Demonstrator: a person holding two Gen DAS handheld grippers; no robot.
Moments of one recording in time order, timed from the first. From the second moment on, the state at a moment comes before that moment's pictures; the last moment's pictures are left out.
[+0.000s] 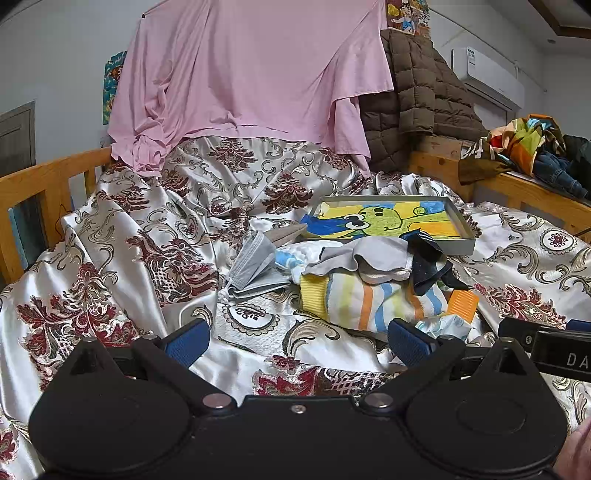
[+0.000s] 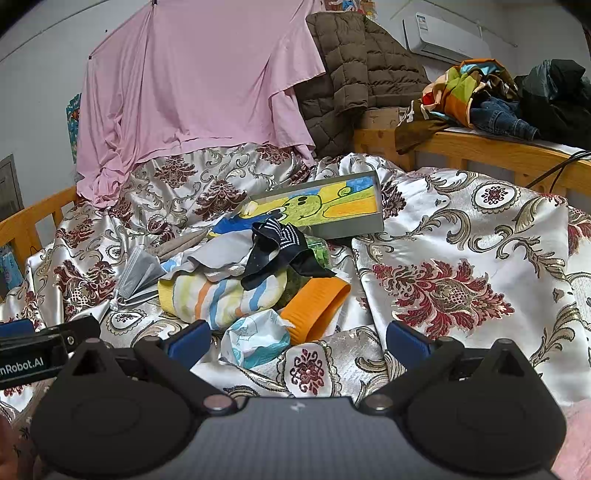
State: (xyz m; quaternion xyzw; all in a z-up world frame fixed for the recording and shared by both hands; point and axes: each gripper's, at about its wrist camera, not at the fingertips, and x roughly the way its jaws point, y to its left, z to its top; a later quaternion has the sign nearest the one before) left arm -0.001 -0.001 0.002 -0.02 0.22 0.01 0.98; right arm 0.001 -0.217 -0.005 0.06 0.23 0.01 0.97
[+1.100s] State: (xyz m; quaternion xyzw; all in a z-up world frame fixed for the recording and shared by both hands) left arm 0.143 0.008 -0.032 -0.03 0.29 -0.11 0.95; right arm 0.105 -0.202 -0.017 -0.06 0.31 0.20 0.93
